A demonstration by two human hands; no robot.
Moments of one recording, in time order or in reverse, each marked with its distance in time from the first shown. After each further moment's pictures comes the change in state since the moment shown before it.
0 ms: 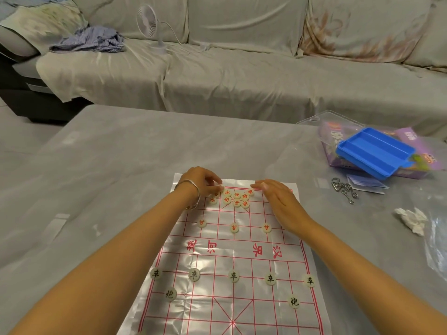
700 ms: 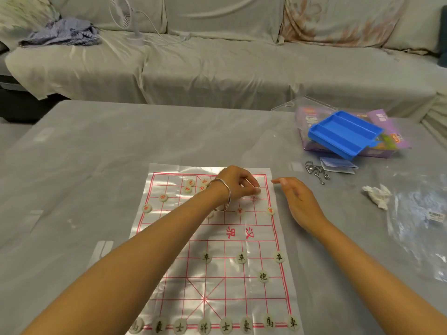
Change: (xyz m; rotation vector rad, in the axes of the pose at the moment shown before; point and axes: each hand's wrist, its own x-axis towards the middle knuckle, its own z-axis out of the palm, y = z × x) left_hand -0.034 0.097 0.070 -0.171 -0.196 0.249; right_hand -0.046 0.057 -0.045 0.107 0.271 0.092
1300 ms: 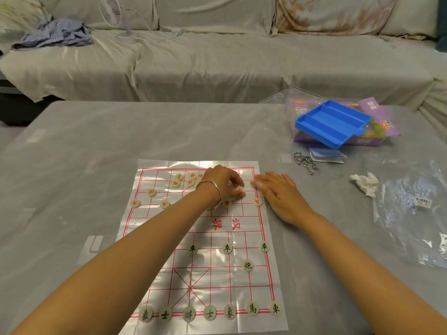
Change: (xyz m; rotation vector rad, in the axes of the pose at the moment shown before) left_hand 0.001 -0.004 0.019 0.440 0.063 -0.007; right_hand -0.003 0.008 -0.004 -0.360 -0.241 -0.123
